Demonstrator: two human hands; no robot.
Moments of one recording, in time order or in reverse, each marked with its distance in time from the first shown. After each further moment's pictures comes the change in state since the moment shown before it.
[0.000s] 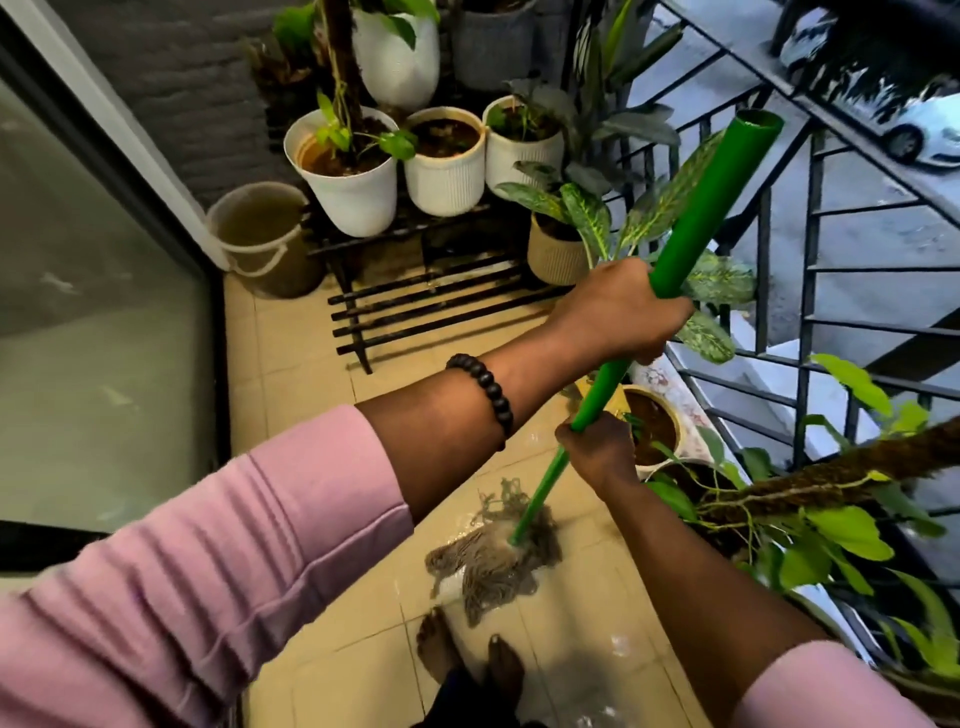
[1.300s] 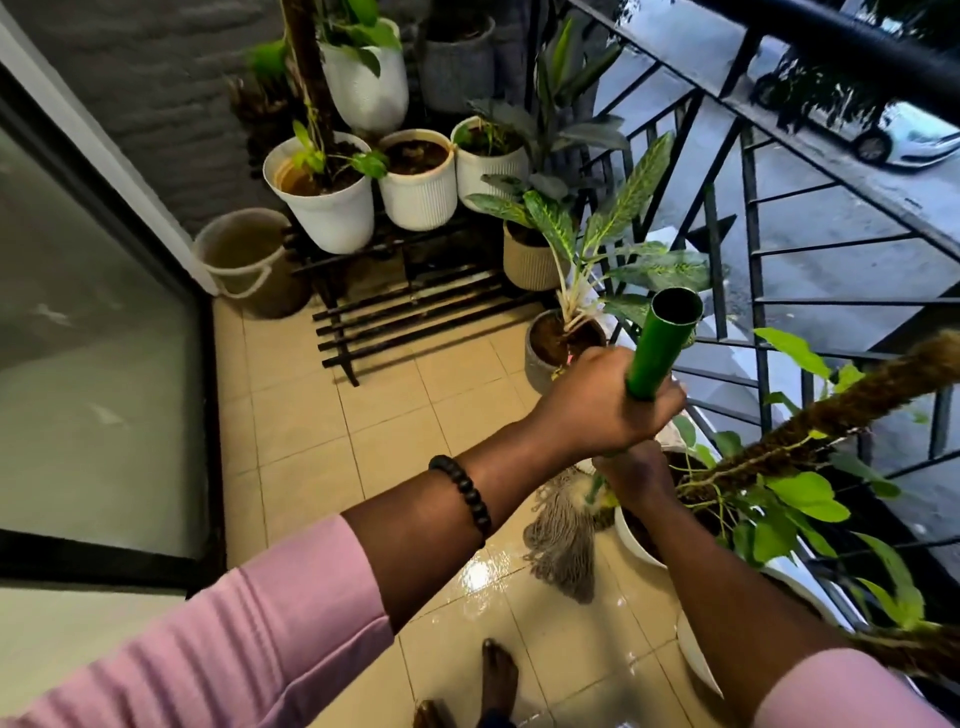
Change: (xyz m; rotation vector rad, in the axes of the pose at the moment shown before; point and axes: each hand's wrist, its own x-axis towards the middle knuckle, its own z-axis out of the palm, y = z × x) left_hand -0.074 0.010 0.090 0.014 -0.100 0.218; right_hand -0.020 0.097 -0.066 -0.082 -0.024 -0.048
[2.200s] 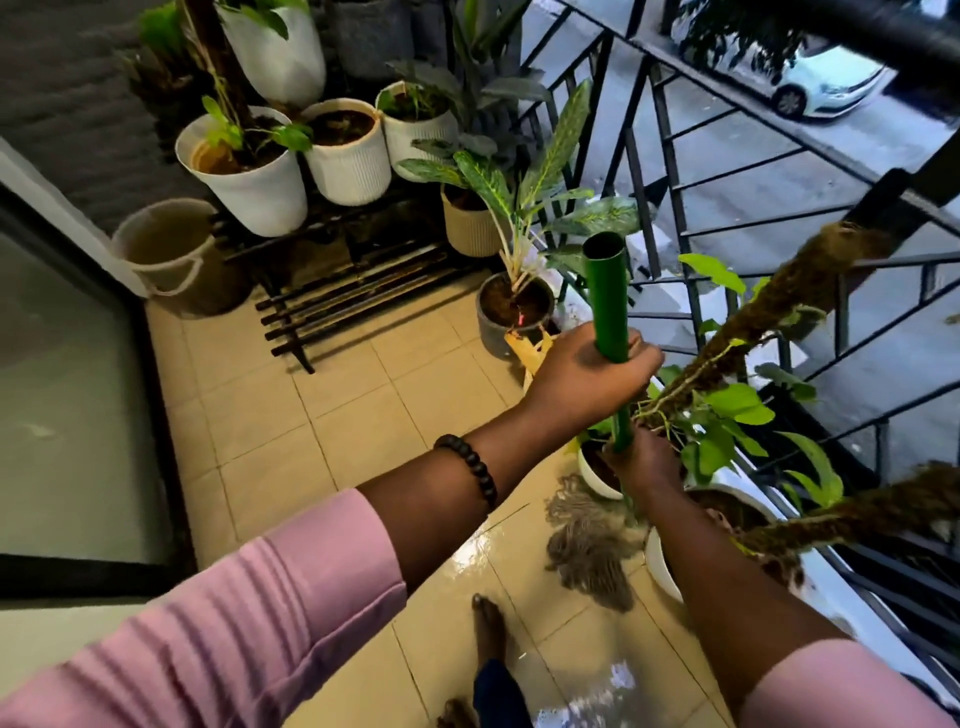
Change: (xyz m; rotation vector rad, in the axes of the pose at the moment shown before) left_hand -0.034 0.025 0.078 -0.336 0.025 -0.169; right_hand -0.059 0.100 -0.007 -0.084 0.137 0.173
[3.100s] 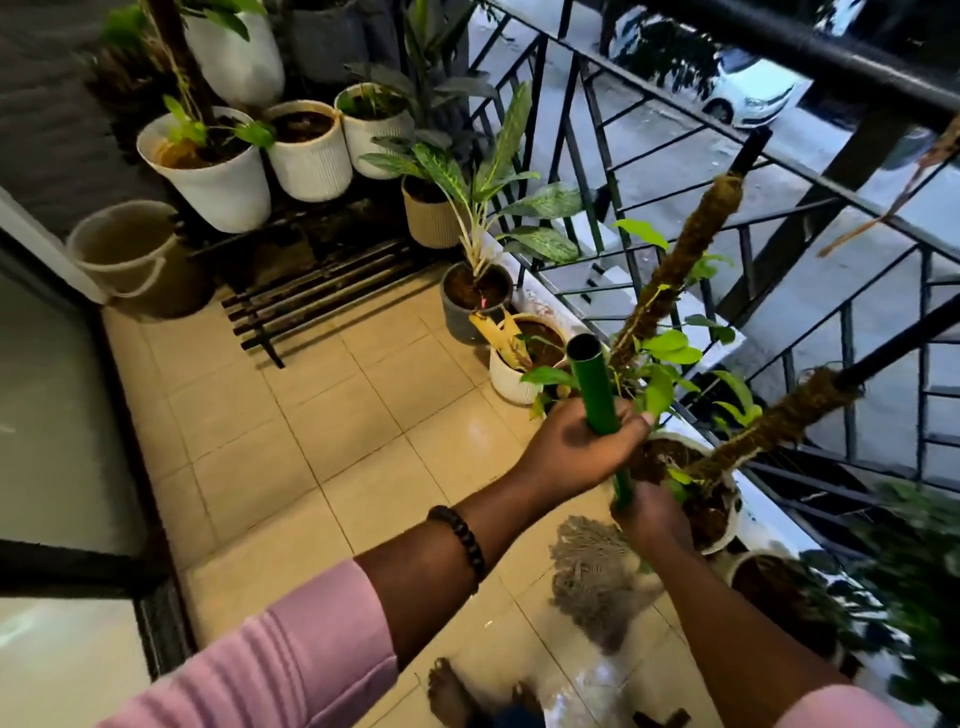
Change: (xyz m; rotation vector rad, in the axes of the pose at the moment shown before) left_hand -0.149 -0.031 0.067 -0.013 -0.197 0.059; right_hand -0.157 0.102 -0.008 -0.105 -0.075 0.184
